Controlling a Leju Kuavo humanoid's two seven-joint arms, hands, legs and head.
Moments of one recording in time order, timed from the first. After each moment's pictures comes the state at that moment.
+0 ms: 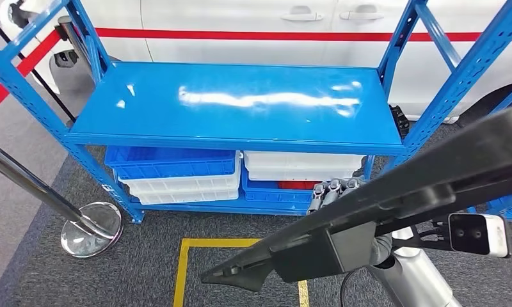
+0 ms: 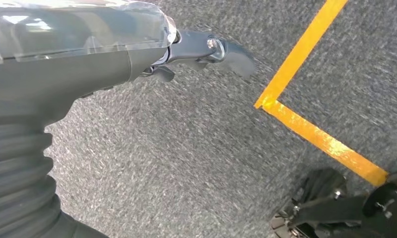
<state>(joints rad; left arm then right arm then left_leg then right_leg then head) -0.11 0.18 -1.00 -0.11 0.04 0.12 -0.41 -0.33 -0.29 0.45 -1.91 -0.43 0.71 -0.62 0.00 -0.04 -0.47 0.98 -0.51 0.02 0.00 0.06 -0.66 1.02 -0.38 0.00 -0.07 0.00</state>
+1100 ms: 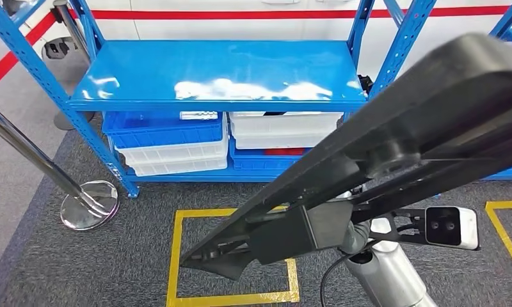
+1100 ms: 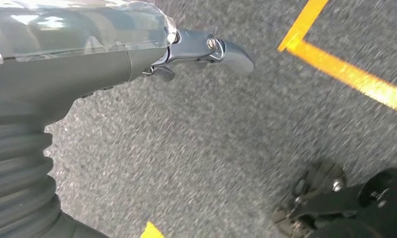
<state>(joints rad) -0.09 0.17 -0.97 -0.11 0.04 0.14 -0.43 -0.35 -0.15 0.44 -1.84 -0.36 0.67 -0.62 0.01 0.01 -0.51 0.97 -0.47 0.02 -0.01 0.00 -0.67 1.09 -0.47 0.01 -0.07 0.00</state>
